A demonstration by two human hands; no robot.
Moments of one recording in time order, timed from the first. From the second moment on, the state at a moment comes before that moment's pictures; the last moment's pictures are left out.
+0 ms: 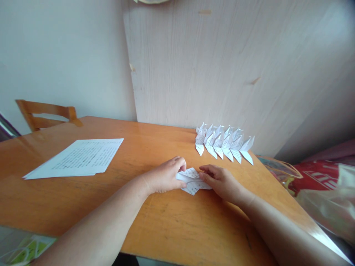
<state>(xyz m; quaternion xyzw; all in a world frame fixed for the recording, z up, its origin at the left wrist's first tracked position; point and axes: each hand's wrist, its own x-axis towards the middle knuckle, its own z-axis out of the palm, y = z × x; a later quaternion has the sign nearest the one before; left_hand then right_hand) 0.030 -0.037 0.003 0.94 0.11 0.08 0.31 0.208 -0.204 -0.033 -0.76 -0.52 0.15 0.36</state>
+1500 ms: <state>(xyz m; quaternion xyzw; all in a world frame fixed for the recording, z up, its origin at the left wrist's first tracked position) 0.030 -0.045 -0.003 0.97 0.00 0.07 0.23 0.170 -0.220 -0.005 -0.71 -0.68 0.02 0.19</state>
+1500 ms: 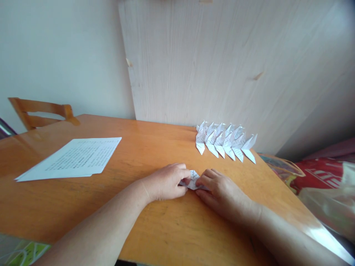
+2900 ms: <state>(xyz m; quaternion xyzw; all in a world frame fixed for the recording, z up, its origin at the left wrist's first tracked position) 0.039 -0.045 -0.019 0.95 0.11 0.09 0.29 0.182 -0.203 -0.031 -0.76 -0.56 0.12 0.29</state>
